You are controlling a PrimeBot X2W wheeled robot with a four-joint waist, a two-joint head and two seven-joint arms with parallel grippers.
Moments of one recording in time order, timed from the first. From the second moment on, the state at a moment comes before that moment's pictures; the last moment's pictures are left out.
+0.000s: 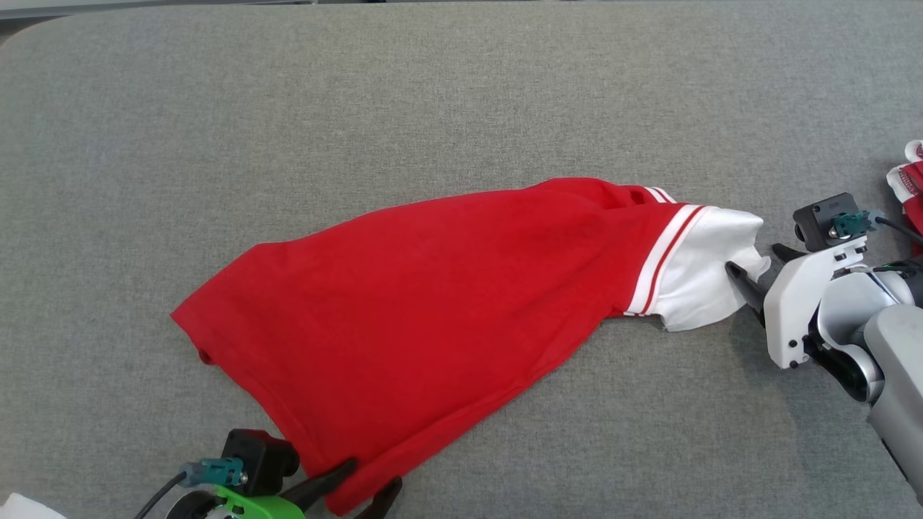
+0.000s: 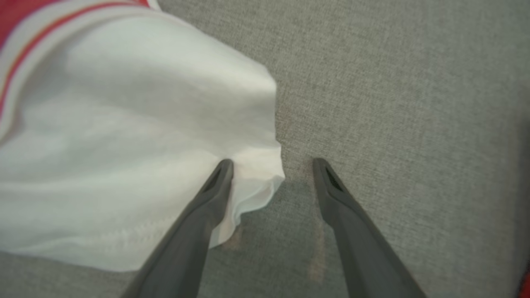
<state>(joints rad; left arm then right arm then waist) 0.11 0.46 -0.44 -0.26 -0.74 -0.12 0.46 -0.49 -0.52 0.43 0.46 0.50 0.13 0.35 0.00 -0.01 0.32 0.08</state>
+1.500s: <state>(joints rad) -0.22 0.80 -0.08 -0.66 -0.90 -0.04 0.54 -0.67 -0.57 -0.03 -0.21 0.96 0.13 0.36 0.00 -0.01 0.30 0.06</state>
